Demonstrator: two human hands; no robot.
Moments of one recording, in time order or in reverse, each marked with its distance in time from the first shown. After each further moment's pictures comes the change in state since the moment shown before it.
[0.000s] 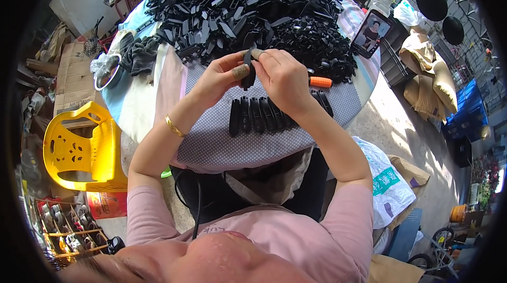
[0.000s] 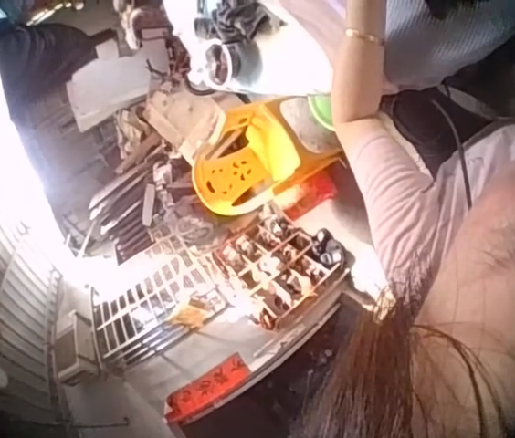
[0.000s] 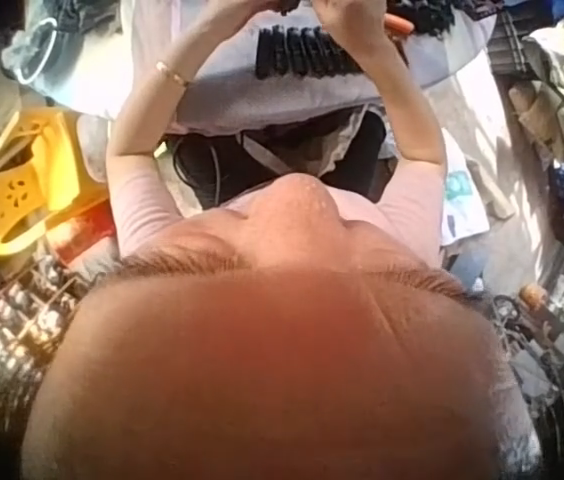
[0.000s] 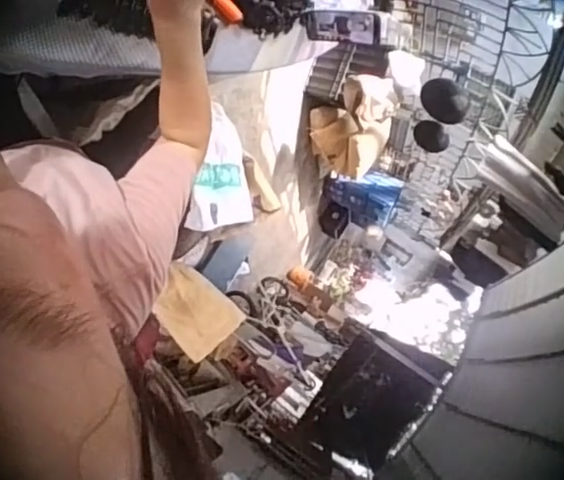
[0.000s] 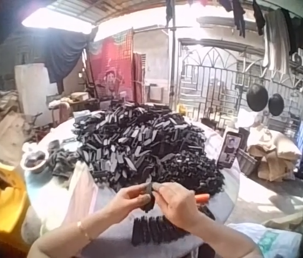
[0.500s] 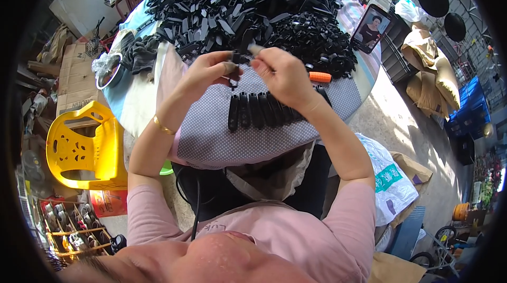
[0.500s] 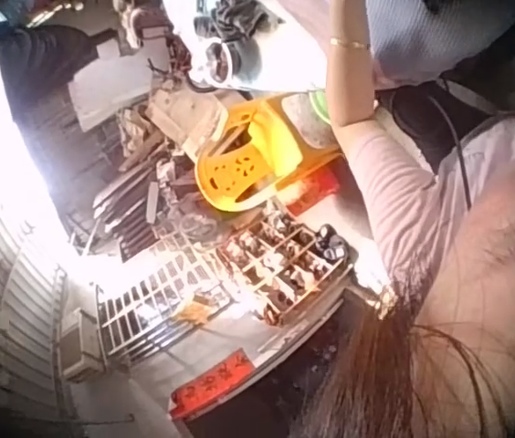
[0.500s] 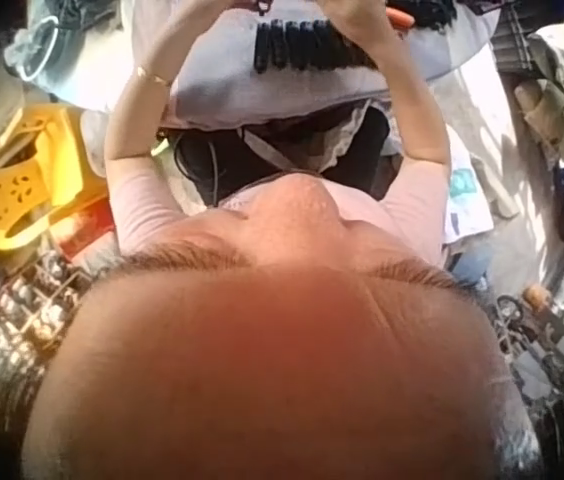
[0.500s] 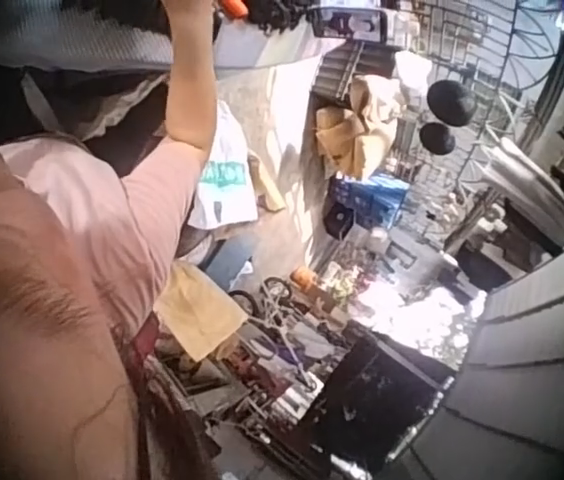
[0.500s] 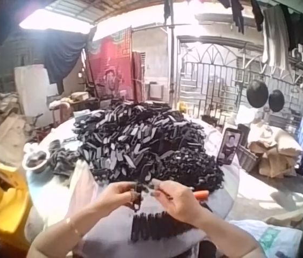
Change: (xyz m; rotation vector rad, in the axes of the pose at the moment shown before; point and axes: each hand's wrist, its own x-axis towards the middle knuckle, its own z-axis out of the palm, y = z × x) left_hand -0.014 0.032 0.005 0.329 0.205 -0.169; right_hand -0.008 0.007 -0.007 0.374 -0.227 0.305
